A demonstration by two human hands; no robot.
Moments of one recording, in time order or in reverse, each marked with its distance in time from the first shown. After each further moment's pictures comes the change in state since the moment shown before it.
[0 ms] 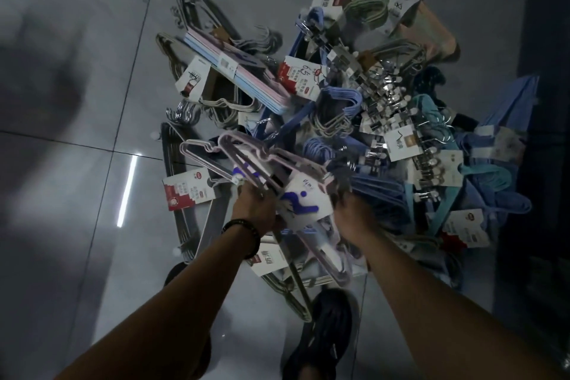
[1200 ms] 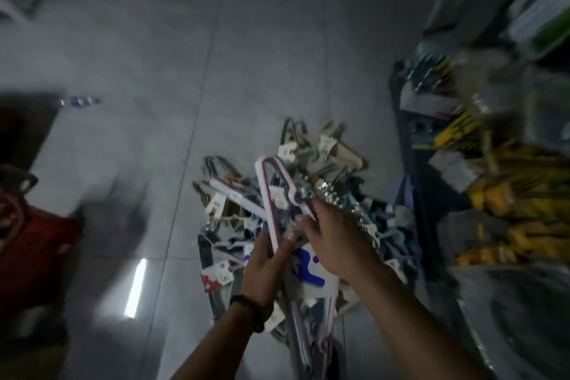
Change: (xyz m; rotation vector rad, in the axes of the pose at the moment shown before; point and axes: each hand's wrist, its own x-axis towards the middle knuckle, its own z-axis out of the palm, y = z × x) left_hand -0.377 0.190 -0.040 -0.141 -0.289 0.485; right_hand -0.354 -0.180 -0.308 0.015 0.304 -0.558
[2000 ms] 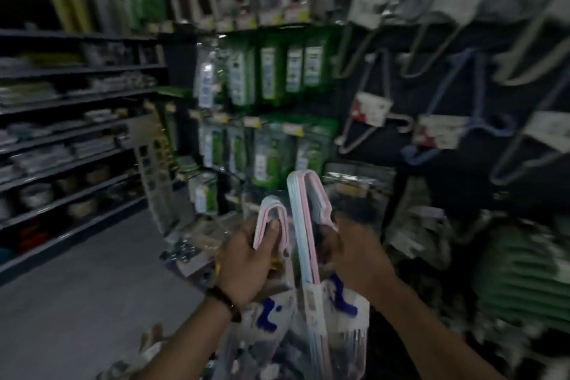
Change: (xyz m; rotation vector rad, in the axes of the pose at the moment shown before) left_hand -0.407 0.329 0.177 0.387 -0.992 0.910; right_hand -0.507 -0.203 -0.303 -0.053 1.092 0.576
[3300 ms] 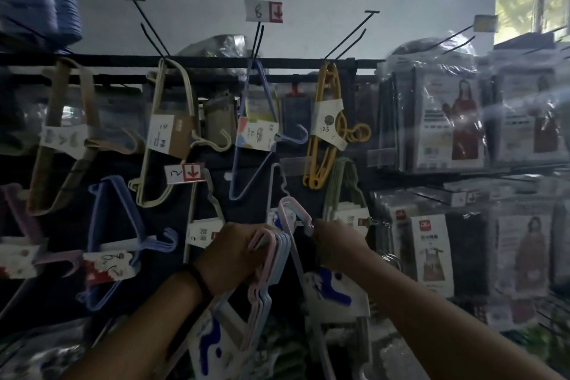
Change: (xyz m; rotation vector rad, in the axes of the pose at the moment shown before) left_hand 0.043 0.323 0.639 0.052 -0.813 0.919; right_hand -0.110 0.408 -0.573 -0.677 0.291 0.566
